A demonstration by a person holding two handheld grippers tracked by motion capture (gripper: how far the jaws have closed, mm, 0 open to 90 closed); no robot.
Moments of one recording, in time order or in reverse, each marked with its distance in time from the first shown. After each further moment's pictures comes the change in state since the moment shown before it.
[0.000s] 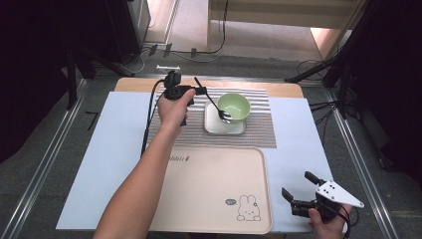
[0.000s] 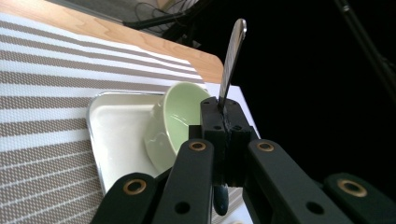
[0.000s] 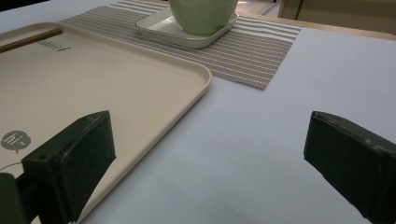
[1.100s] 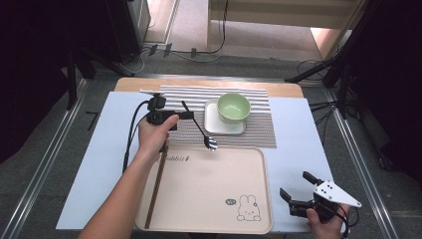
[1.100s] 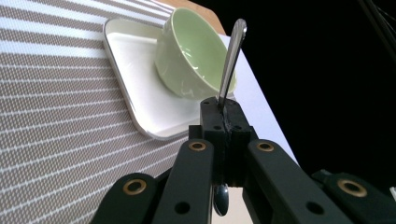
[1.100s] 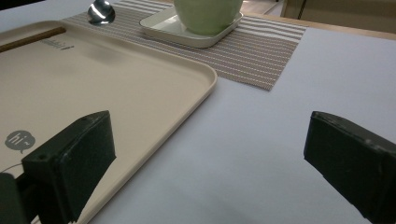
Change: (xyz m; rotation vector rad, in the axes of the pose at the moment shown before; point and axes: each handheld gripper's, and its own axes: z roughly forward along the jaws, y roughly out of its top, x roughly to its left) left arm 0.017 -0.059 -0.056 0.103 -0.013 0.086; right arm 0.004 0.001 0.003 0.004 0.007 -0.005
